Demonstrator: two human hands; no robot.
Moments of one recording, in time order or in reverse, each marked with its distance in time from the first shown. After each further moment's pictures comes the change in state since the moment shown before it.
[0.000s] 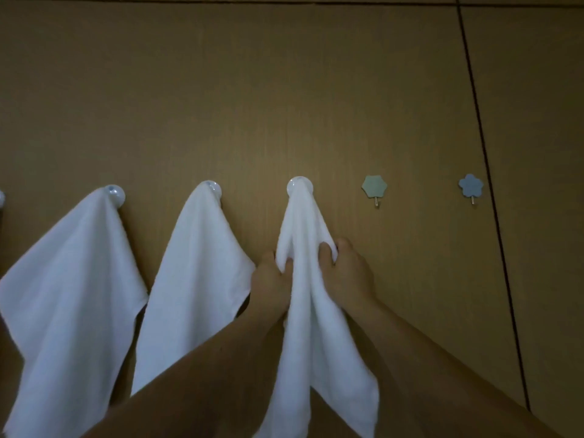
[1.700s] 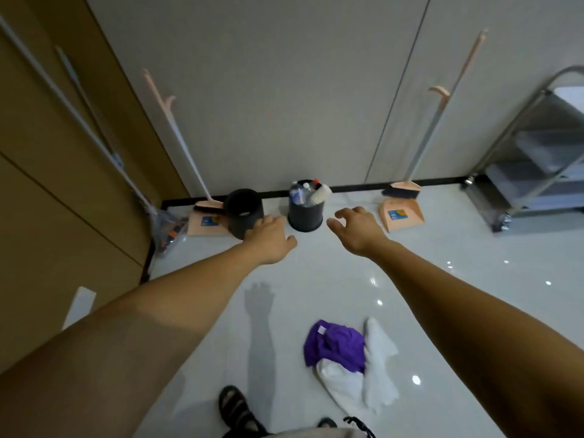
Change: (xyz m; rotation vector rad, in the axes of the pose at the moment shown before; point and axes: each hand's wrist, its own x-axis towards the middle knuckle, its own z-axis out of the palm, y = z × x) left_hand -0.797 0.051 -0.159 0.133 -1.962 0.872; right_hand -0.862 -0.371 -0.340 -1.057 0.181 1.751
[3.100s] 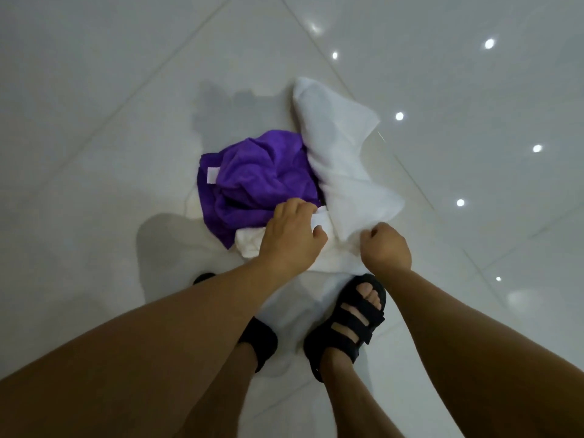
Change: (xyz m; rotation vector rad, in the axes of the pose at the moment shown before) left_hand 0.138 0.051 0.749 0.045 -0.466 0.358; right_hand -0.075 0.522 0.630 0.412 -0.223 1.164
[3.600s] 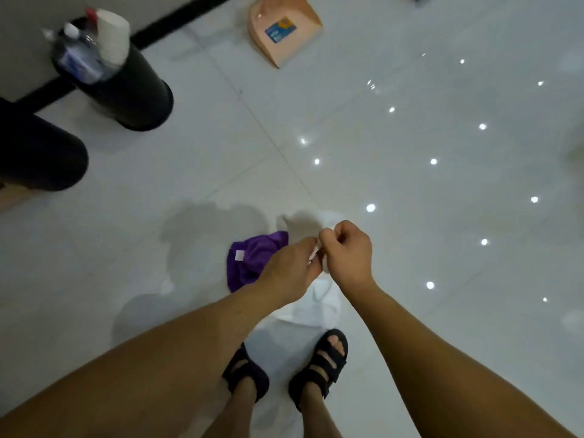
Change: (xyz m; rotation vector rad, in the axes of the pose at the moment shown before) left_hand -0.099 0.125 -0.252 -0.262 -0.004 0.186; right_hand -0.225 -0.168 -0.234 0.660 0.201 -0.511
